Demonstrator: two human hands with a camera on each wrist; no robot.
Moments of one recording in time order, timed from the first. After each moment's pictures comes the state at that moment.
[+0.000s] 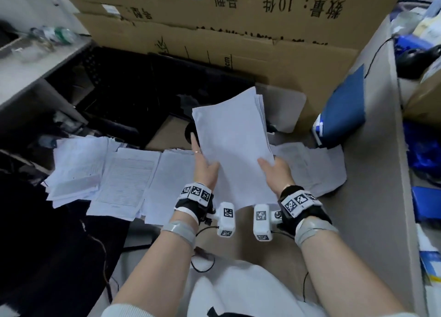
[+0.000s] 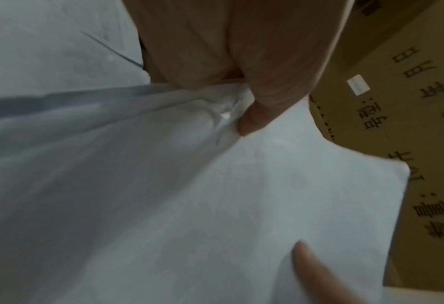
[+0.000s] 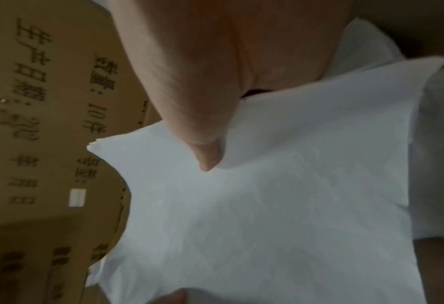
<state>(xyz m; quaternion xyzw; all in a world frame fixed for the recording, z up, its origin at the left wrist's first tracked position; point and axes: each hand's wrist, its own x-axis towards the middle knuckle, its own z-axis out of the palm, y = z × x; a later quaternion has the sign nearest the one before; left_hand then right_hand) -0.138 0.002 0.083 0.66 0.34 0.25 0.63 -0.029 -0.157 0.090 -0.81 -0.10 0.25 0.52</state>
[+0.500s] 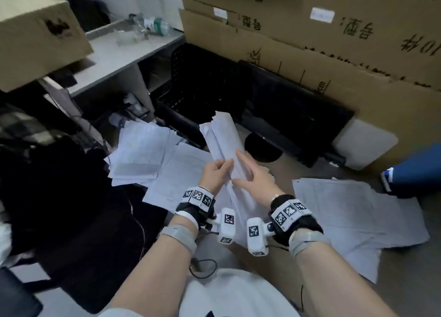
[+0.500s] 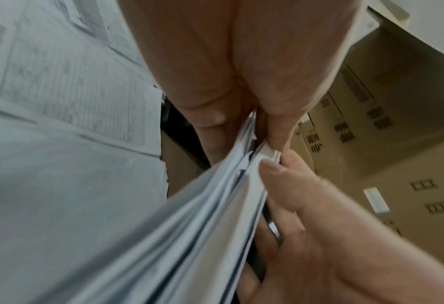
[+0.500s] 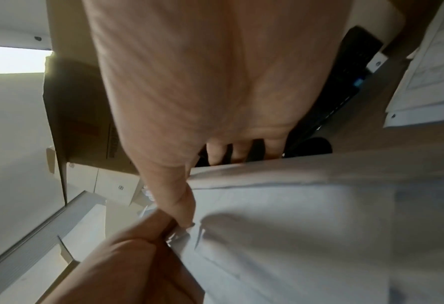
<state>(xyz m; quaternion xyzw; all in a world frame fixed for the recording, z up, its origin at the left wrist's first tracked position) -0.276 0.179 0.086 0.59 0.36 0.21 0.69 -0.173 0.061 0.118 -0.72 -0.39 0.39 0.42</state>
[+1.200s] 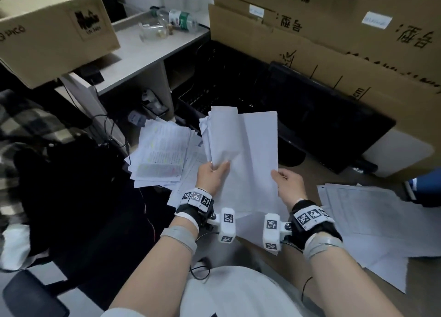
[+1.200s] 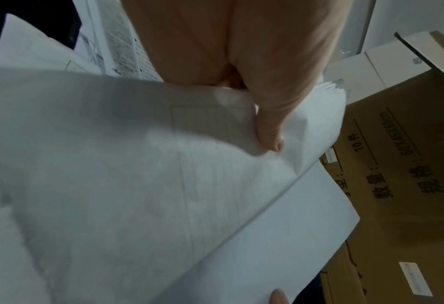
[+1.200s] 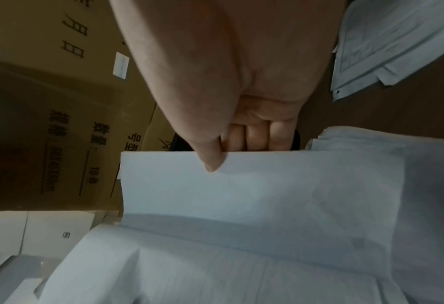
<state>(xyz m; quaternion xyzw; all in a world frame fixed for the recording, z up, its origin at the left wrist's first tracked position) -0.346 0.268 0.062 0.55 0.46 0.26 0.65 -0.185 0.112 0.070 -0.82 -0.17 0.26 0.49</state>
